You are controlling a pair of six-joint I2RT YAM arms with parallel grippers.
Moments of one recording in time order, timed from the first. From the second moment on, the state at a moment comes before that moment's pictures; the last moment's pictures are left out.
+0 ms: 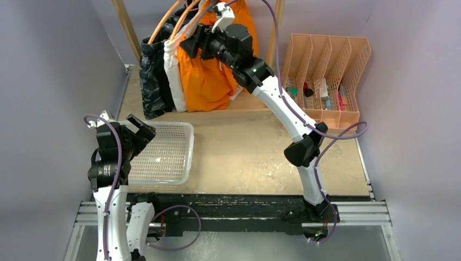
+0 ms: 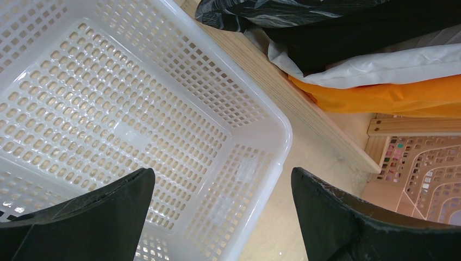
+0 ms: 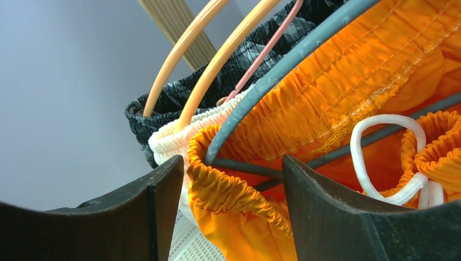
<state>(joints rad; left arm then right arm) 0.17 0.64 0.93 -0.88 0.02 -0.70 0.74 2.13 2.48 -0.33 -0.04 0.50</state>
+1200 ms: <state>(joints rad) 0.17 0.66 0.90 -0.87 0.08 -0.73 0.72 2.01 2.37 -0.30 -0.08 0.60</state>
